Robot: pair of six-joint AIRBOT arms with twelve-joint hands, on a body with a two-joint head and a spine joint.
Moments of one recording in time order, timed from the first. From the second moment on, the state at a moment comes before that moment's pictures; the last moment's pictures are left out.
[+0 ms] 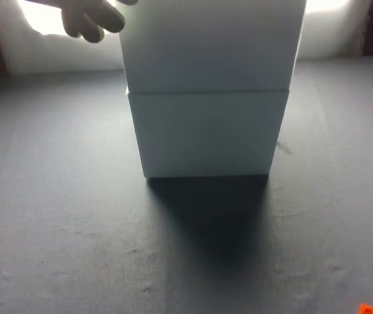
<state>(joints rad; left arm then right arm) -0.31 -0.85 1.32 2.26 -0.72 -2.10 -0.27 -0.68 1.08 -0.44 0.32 -0.18</state>
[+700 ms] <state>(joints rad) -0.21 -0.91 1.33 2.13 -0.69 -1.99 -0.27 -0.68 1.07 -0.44 0.32 -0.18</state>
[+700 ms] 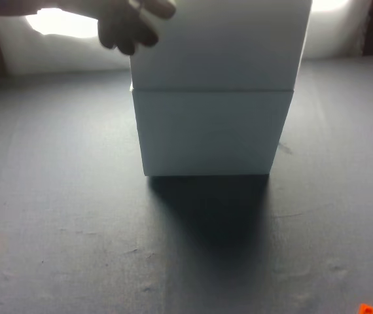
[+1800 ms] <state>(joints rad) -0.07 -0.94 1.35 2.11 -0.73 -1.91 -0.26 -0.67 1.00 -0.50 0.34 -0.18</state>
